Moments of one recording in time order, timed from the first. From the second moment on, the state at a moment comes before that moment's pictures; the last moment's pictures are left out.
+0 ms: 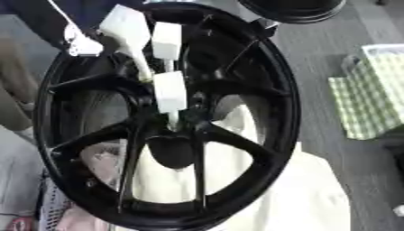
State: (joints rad) left arm -1.20 0.70 -0.40 -1.63 -0.26 0.05 -0.91; right arm -0.25 -0.62 -0.07 -1.98 0.14 0.27 -0.62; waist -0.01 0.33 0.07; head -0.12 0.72
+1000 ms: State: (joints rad) left arm -1.08 0.94 -0.02 -1.35 -0.37 0.17 -0.63; right arm -0.23 -0.62 -0.10 -1.98 0.17 0.28 -0.64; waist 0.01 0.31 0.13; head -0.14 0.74
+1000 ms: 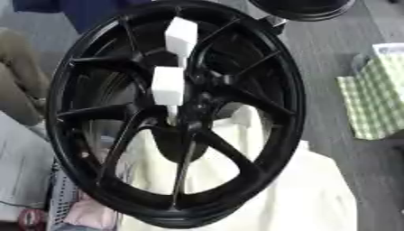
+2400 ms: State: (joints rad) left arm -0.73 1.00 0.14 -1.37 -0.04 0.15 -0.28; right arm -0.24 -0.62 -0.11 -1.98 0.18 0.28 -0.65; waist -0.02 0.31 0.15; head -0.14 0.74
